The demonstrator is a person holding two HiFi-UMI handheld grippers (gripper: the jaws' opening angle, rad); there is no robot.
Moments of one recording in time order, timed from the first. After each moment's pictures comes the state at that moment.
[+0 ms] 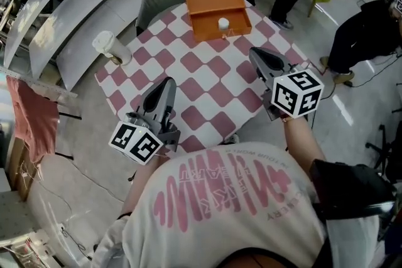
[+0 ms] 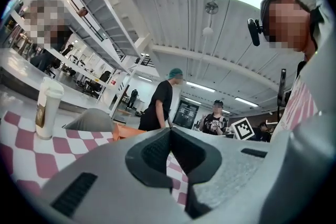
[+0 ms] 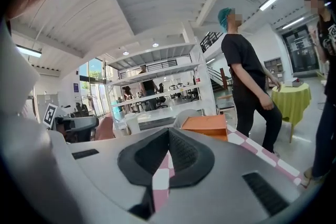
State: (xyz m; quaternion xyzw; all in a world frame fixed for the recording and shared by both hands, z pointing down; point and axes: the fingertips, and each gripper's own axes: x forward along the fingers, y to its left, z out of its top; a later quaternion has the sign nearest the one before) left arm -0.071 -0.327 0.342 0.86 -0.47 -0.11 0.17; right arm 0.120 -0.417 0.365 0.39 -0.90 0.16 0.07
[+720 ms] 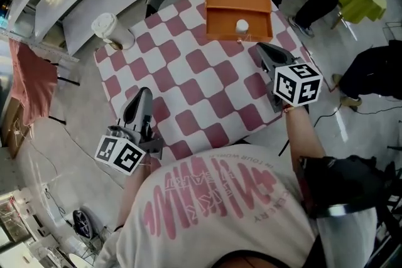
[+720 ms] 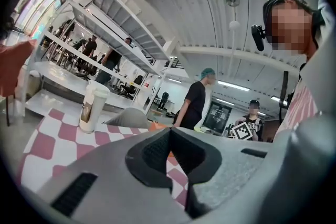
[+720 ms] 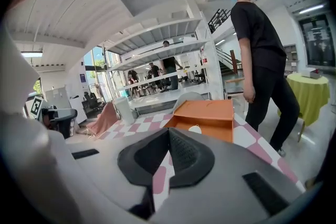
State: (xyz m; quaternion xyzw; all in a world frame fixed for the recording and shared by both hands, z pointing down) left arm -0.137 -0.338 0.387 0.75 -0.62 -0.10 0.22; right arm 0.101 -0.528 0.444 0.33 -0.91 0.20 0.16
